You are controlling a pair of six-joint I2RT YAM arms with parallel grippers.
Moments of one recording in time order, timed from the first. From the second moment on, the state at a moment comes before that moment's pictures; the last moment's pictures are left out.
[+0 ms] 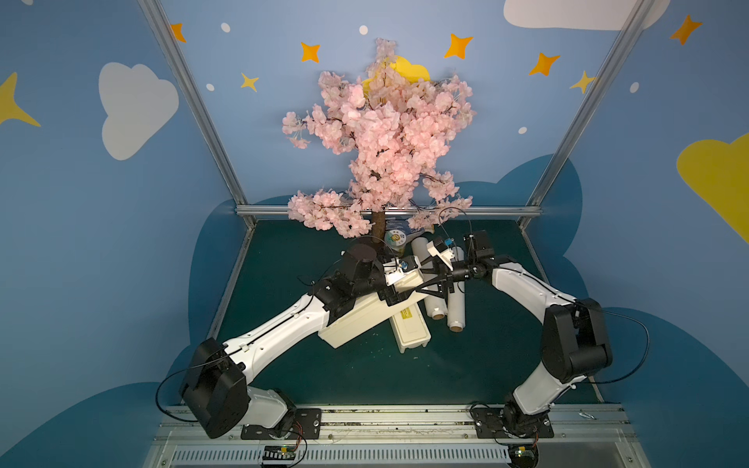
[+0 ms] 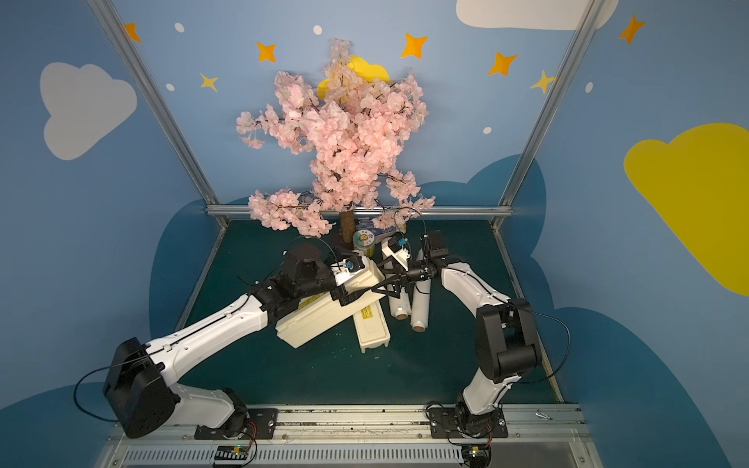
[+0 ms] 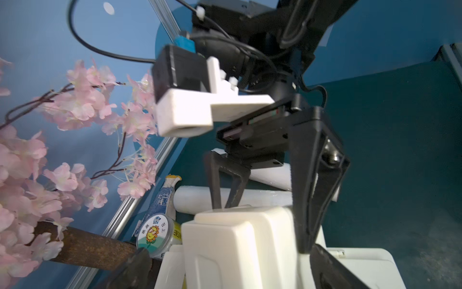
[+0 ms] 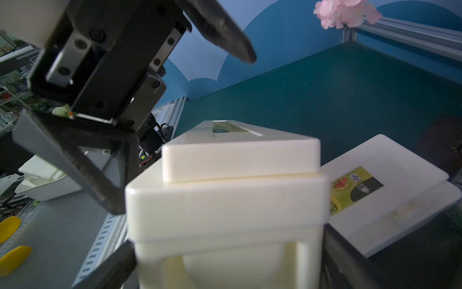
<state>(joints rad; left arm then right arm) -0.72 1.40 1.08 -0.08 0.24 0.55 0.31 1.68 1.19 -0.41 -1.26 -0.54</state>
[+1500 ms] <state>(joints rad) -0.71 1.41 1.08 -0.10 0.07 0.50 0.33 1.69 1.16 -0.32 -1.22 -0.50</state>
